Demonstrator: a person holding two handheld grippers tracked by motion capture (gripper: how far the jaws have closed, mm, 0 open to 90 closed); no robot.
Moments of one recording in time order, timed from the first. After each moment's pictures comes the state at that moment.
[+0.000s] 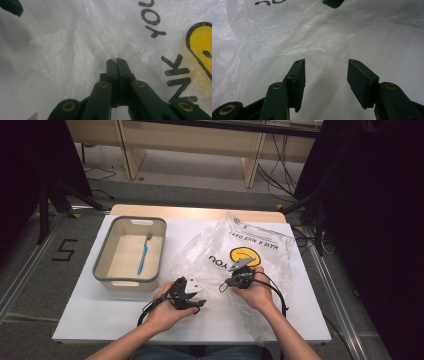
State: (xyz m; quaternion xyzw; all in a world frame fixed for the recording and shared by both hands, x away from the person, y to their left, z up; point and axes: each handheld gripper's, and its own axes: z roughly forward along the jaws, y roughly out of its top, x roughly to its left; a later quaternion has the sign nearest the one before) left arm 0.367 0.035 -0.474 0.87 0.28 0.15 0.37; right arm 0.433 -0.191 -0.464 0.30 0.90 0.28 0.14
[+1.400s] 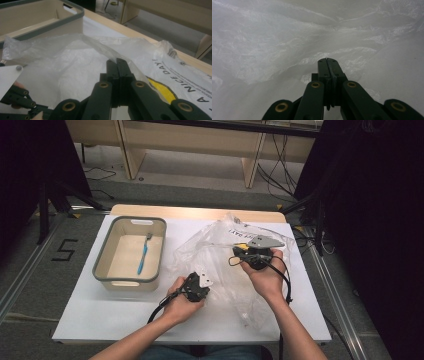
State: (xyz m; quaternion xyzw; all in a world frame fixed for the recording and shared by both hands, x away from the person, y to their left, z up) left arm 0.395 0.004 -0.490 0.88 0.29 0.17 0.34; right arm 0.429 -0.205 -0.378 0.34 0.79 0.43 0.25
